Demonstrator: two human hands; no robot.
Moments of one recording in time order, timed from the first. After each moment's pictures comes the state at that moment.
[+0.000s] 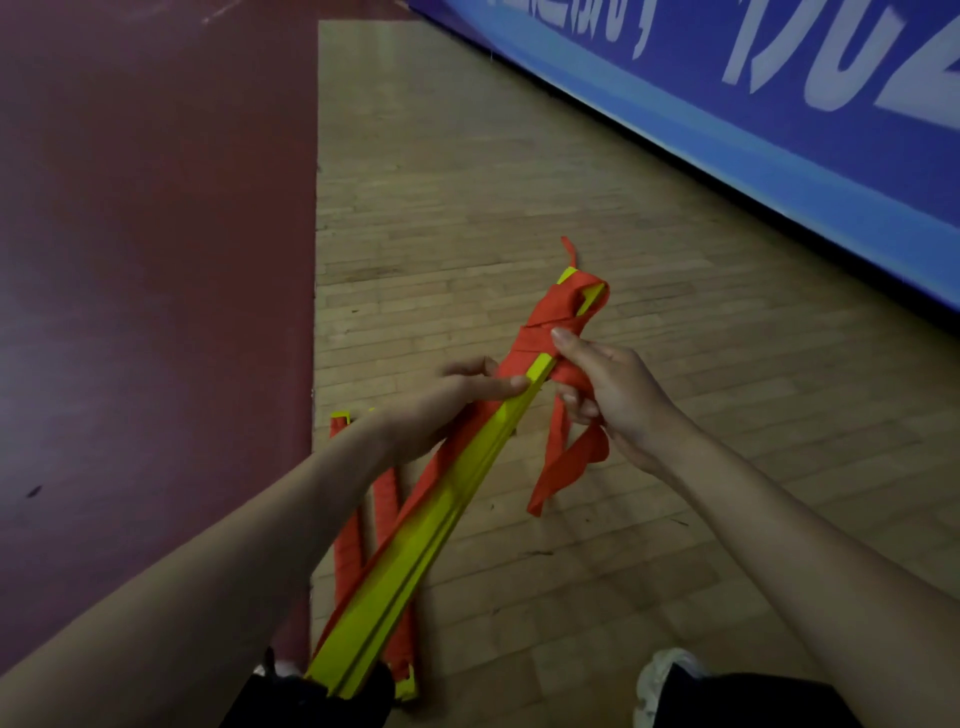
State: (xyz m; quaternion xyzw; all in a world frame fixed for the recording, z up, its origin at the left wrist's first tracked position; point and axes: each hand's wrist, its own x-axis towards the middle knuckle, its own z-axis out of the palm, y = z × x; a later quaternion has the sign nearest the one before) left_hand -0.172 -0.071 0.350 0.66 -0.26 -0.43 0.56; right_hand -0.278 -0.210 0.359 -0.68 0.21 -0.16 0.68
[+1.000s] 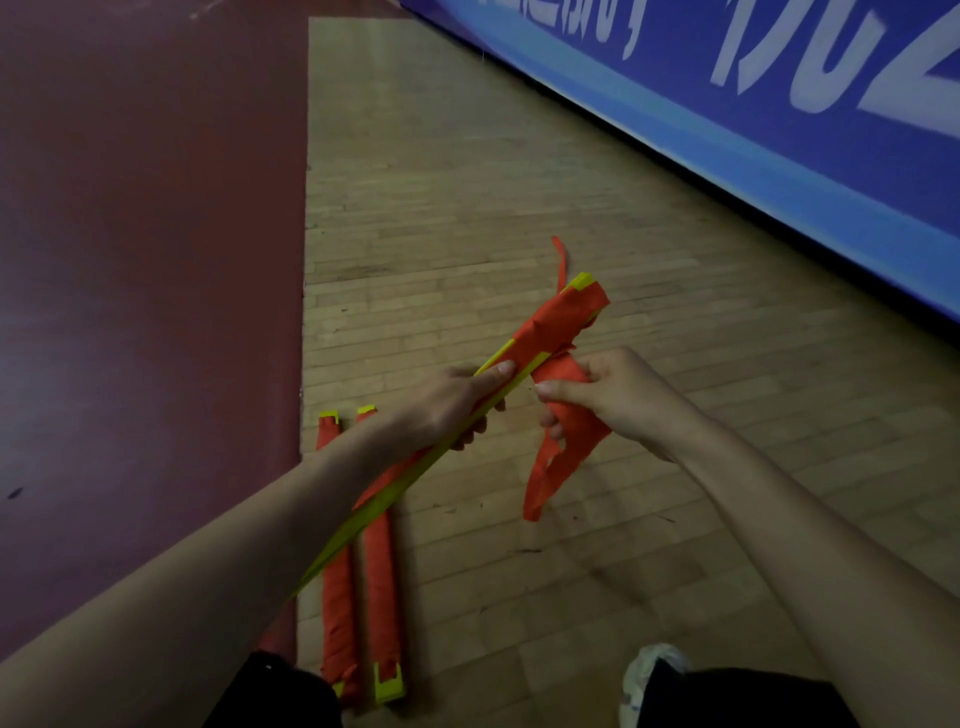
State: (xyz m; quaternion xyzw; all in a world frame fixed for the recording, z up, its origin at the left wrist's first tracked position) left_hand -0.178 -0.085 0.347 0.77 -0.29 -0.36 0.45; right_hand -0.297 -0.227 0.368 -0.77 0.22 -0.04 0.59
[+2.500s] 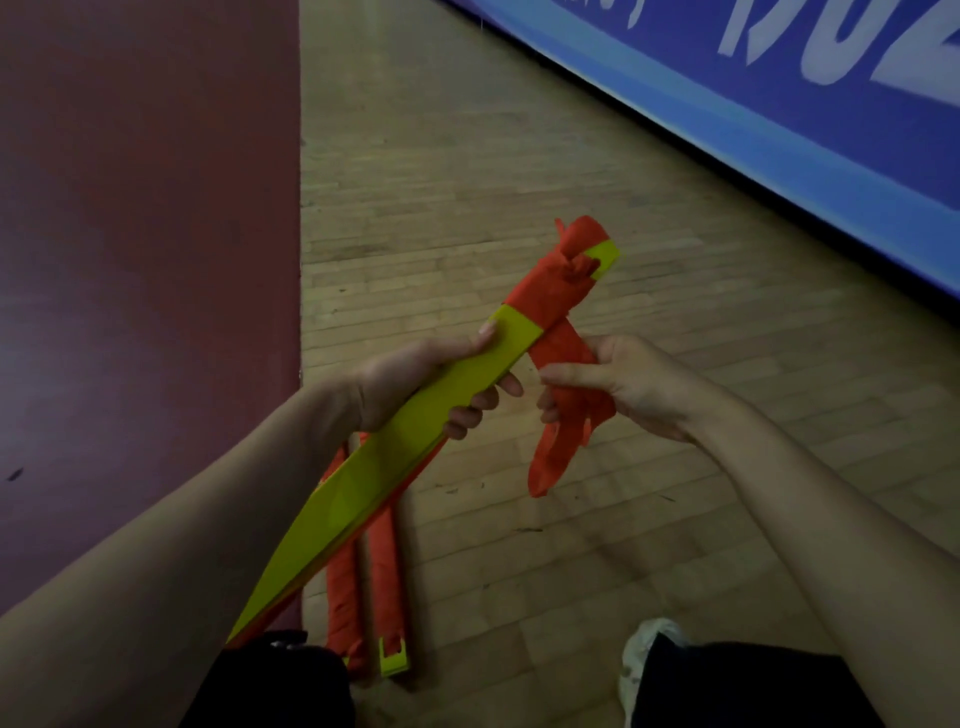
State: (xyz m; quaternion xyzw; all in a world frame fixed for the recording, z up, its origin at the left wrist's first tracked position) left_hand -0.157 -0.062 0.356 0.54 -0.27 -0.63 0.49; right_hand -0.301 -0.231 0.366 -0.72 0.17 0.02 0.67
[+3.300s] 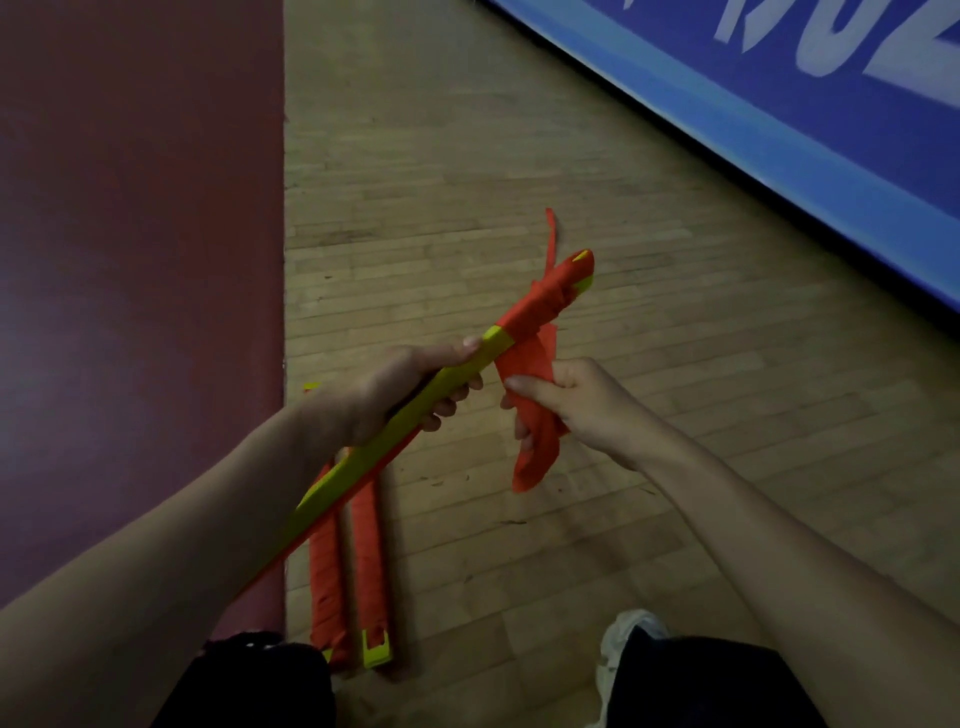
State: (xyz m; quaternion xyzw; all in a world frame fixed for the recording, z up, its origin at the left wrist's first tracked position) left_hand -0.158 -0.066 0.351 0.66 -0.20 -0.51 0.51; right_hand -0.295 -0.215 0.350 -0.77 0.19 0.00 0.61
